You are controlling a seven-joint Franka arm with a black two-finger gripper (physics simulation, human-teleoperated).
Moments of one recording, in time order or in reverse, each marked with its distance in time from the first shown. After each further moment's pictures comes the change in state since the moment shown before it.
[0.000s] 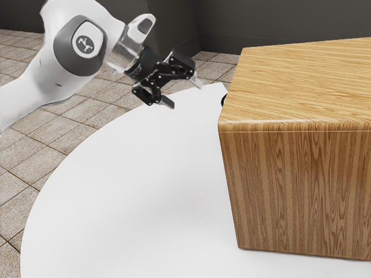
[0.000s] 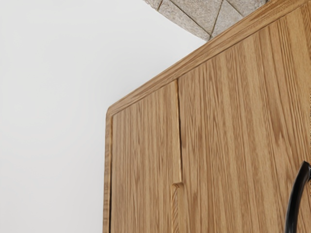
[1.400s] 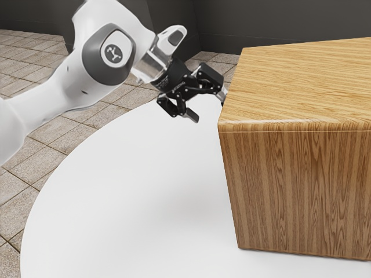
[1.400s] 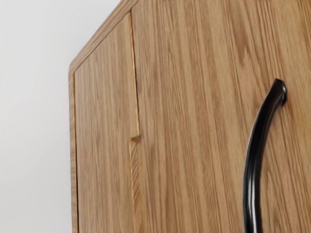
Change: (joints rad) arm -0.057 0.051 -0.024 0.016 -0.007 -0.017 0.010
